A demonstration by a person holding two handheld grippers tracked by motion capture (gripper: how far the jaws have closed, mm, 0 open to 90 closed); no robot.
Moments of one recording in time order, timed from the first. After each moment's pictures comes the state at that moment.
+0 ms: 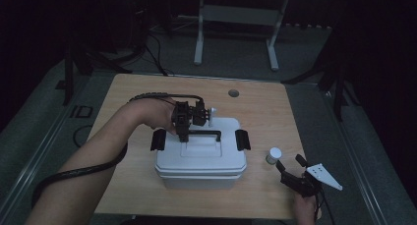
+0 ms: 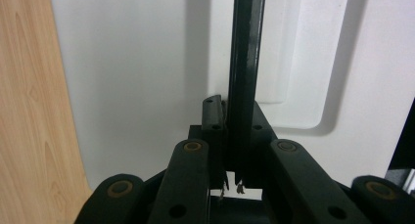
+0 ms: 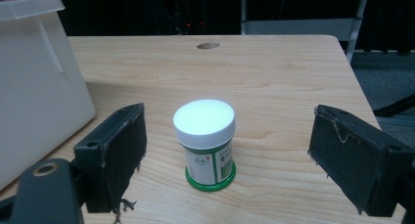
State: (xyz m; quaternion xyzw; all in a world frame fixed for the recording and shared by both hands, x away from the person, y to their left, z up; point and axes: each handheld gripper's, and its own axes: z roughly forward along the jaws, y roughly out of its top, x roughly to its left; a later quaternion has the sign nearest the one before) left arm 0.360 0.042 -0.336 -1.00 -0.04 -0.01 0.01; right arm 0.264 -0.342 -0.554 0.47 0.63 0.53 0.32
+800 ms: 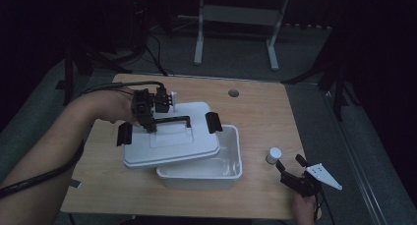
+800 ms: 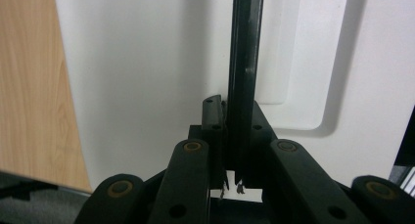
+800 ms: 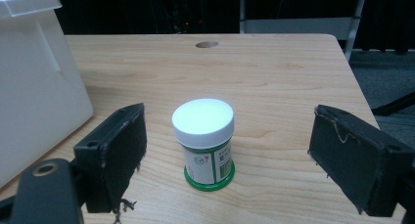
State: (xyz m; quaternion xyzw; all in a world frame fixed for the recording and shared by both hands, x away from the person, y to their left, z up) left arm 0.350 0.130 -0.300 -0.99 -0.12 -0.04 0.00; right arm 0.264 -0.342 -0.554 0.47 0.63 0.52 0.32
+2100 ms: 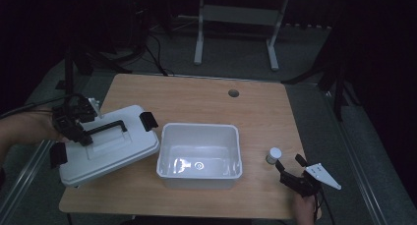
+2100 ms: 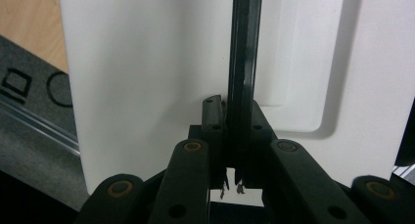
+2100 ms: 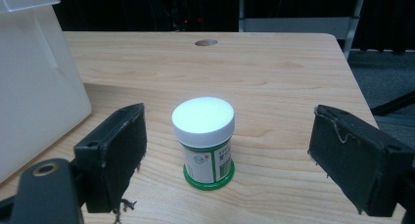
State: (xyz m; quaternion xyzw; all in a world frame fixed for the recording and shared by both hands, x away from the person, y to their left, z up) left arm 0.317 0.294 -0.335 -0.96 -0.29 -0.01 -0.01; right arm 0.265 -0.340 -0.554 0.47 0.64 0.52 0.32
